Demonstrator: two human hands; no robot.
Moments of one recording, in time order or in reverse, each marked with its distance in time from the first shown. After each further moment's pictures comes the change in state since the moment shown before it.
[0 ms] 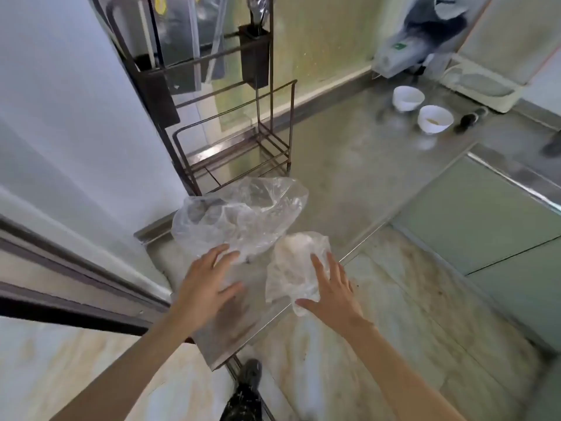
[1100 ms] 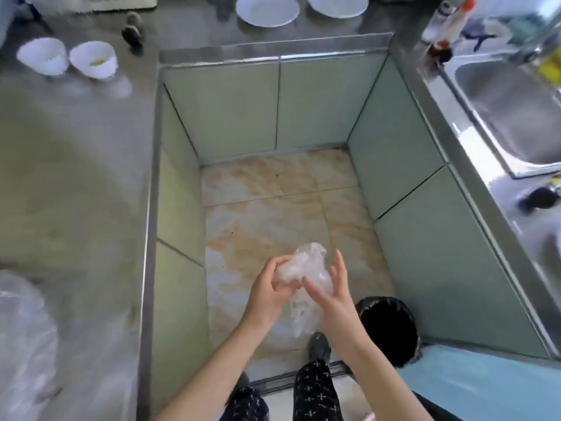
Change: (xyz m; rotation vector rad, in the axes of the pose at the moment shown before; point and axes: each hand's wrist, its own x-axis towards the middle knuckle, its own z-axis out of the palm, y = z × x) left_hand -0.004 0.319 0.151 -0.867 -1.079 0.068; right_hand -0.214 0.105 0.038 1.684 0.975 0.826
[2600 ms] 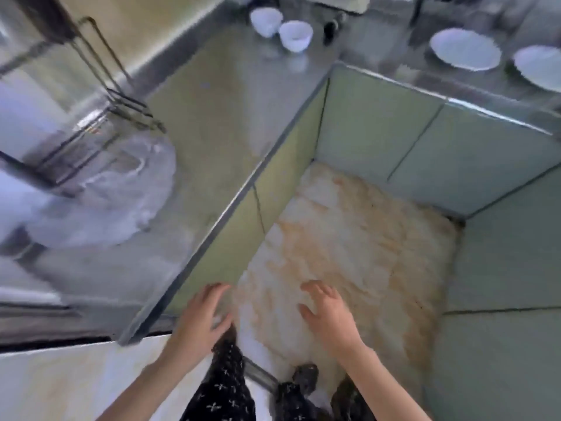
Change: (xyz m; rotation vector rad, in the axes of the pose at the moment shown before) left_hand -0.154 -0.108 -0.037 0.640 0.614 -0.067; right_hand 0.026 0.015 0.000 -1.416 -0.690 -0.547
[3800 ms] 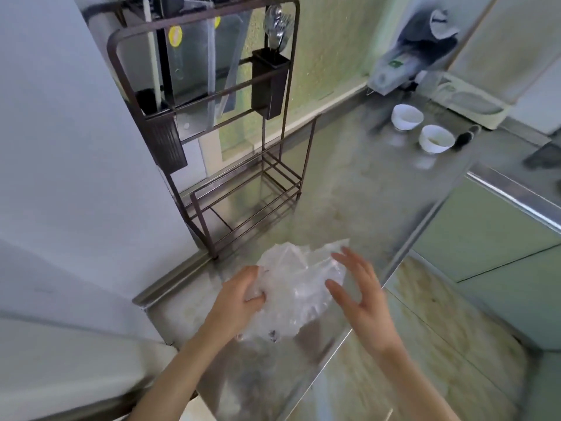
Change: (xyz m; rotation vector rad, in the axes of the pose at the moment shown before) left_hand 0.099 -0.170 -0.221 -0.516 0.328 -0.047; right_hand 0.183 -0.298 -0.004 0.513 0.205 -0.344
